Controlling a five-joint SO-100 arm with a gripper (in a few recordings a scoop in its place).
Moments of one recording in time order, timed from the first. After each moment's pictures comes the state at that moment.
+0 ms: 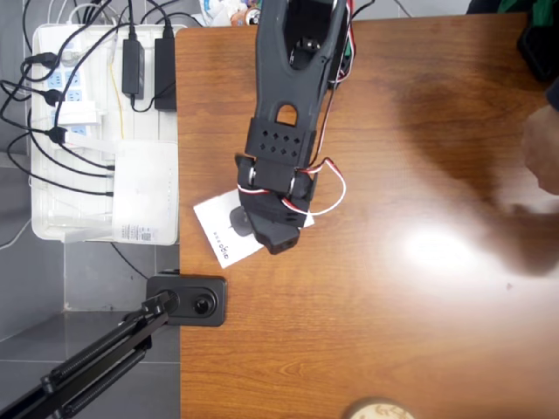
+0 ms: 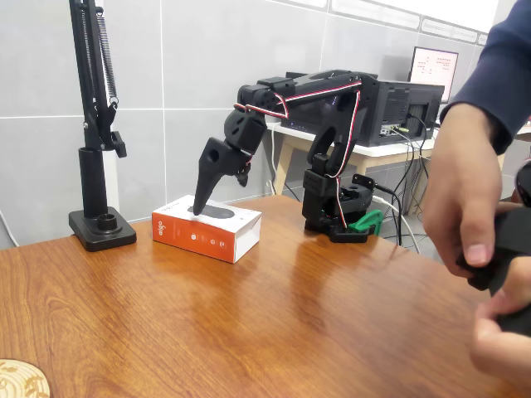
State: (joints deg) arm 14.0 110.8 115.5 52.2 44.0
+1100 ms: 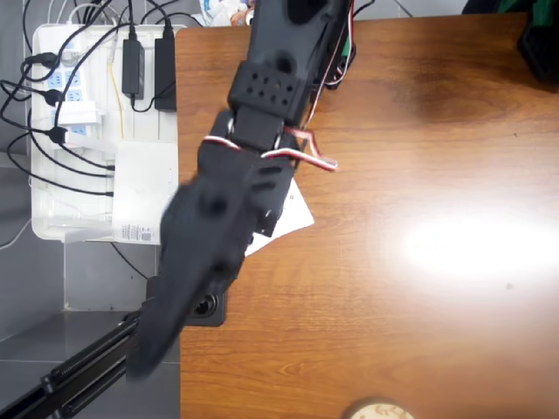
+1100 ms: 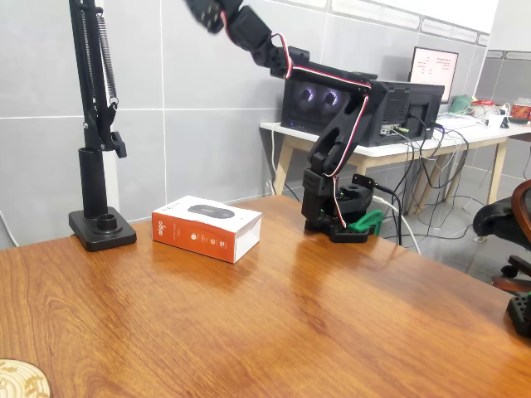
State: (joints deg) arm 20.5 116.3 102.6 -62.3 7.8
